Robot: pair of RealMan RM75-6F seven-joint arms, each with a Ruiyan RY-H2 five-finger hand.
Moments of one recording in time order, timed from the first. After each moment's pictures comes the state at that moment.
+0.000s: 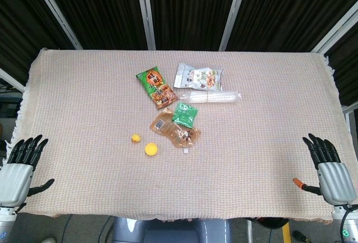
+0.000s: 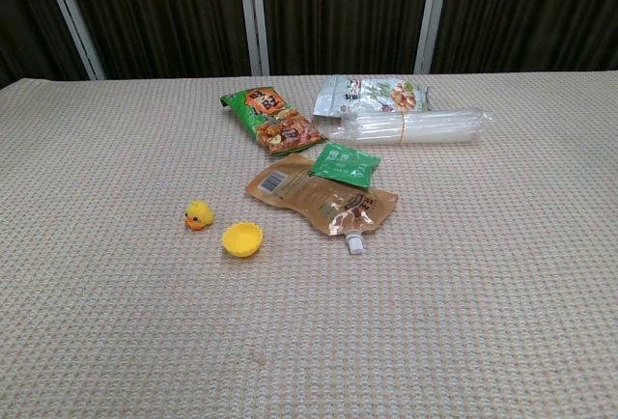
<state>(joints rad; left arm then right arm) -0.05 -1.14 0.02 -1.71 1.62 1.53 0.20 0.07 -1.09 0.03 -1.62 -1.58 1.50 0.09</state>
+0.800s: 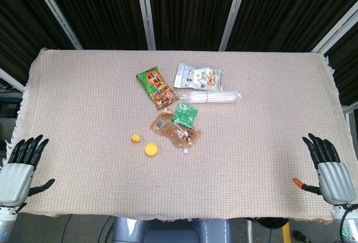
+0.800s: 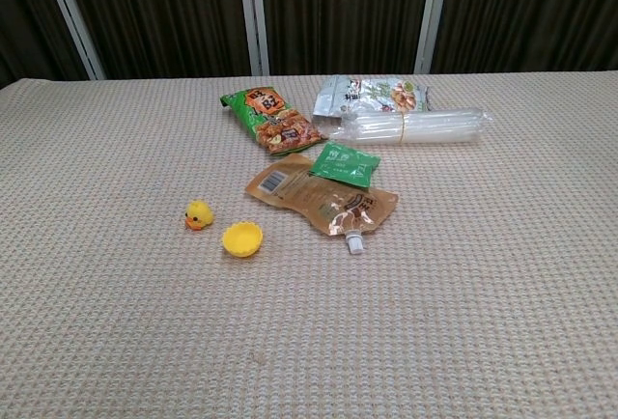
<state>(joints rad) -0.05 -1.14 0.02 -1.71 1.62 1.52 0.20 0.07 -1.09 0.03 -1.62 -1.58 1.50 0.08</state>
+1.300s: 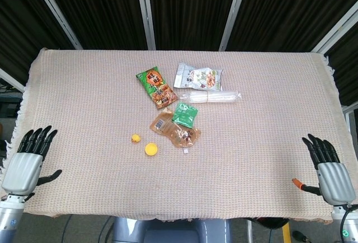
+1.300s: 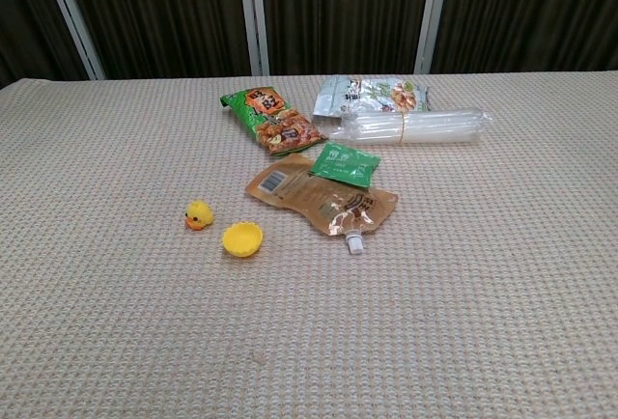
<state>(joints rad) -0.13 -1.16 -0.05 -1.76 1.56 1.44 0.29 0.07 -1.09 0.03 -1.63 -1.58 1.49 0.10</state>
